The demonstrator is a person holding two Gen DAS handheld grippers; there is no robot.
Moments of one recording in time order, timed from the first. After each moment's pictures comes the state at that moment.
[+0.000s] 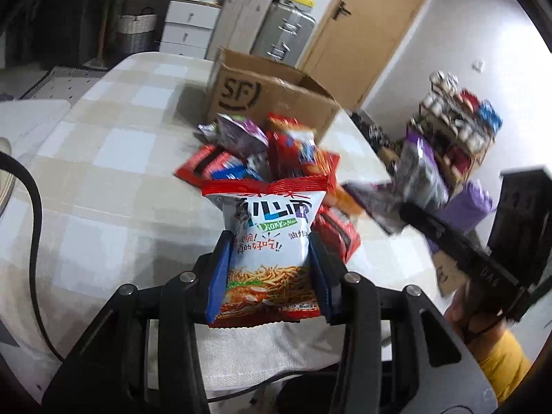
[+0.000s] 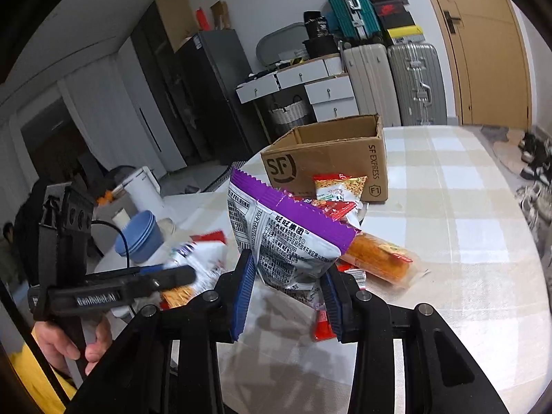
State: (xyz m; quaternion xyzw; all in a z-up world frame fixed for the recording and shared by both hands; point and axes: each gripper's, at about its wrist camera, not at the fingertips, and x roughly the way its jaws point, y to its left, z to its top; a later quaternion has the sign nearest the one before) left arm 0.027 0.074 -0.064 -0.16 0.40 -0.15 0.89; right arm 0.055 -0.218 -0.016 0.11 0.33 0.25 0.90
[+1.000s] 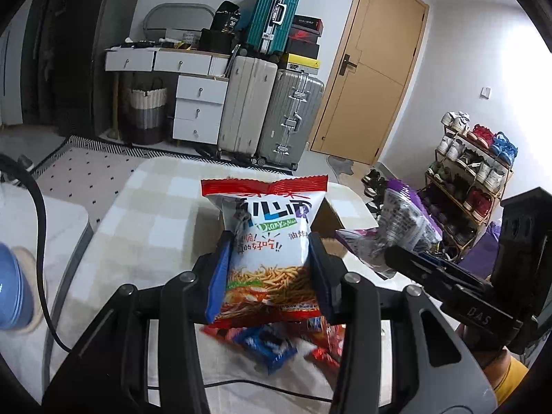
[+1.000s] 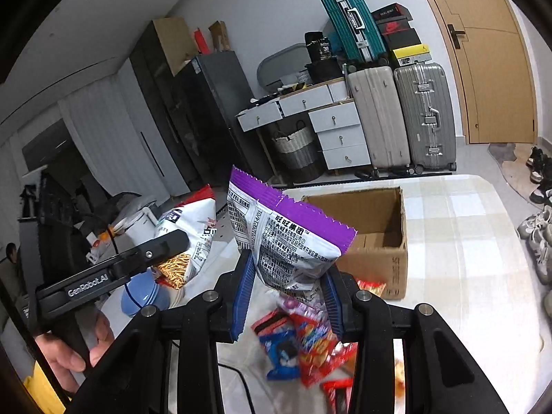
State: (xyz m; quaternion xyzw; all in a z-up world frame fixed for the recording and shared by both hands) left arm 0.128 0.079 0.099 -0.11 0.28 -0.10 0.95; right arm 0.159 -0.194 0.079 0.12 0.30 0.25 0.91
